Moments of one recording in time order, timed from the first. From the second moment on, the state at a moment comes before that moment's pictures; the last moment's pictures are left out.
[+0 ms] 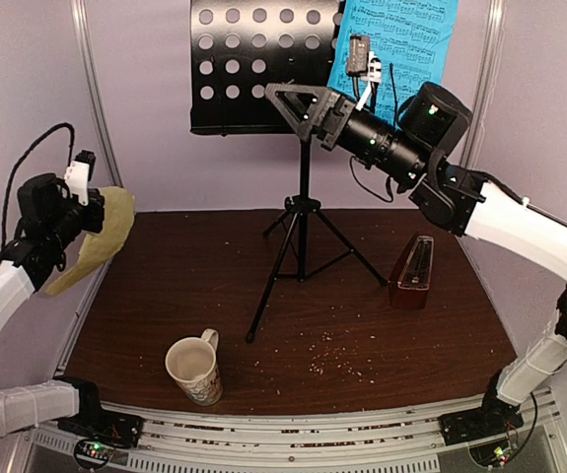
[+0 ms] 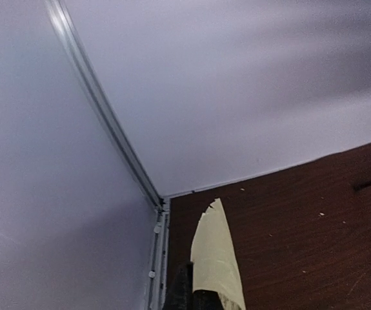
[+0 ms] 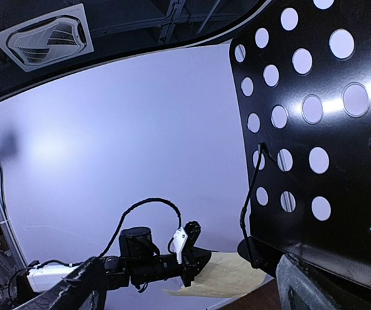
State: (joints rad) left arm -0.09 0.93 0.89 -0.09 -0.15 0.27; right arm 0.92 1.54 1.61 0.35 -0.23 0.41
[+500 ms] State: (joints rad) left arm -0.42 1.49 0.89 -0.08 -0.17 0.30; right arm 0.91 1.16 1.22 0.33 -0.13 0.27
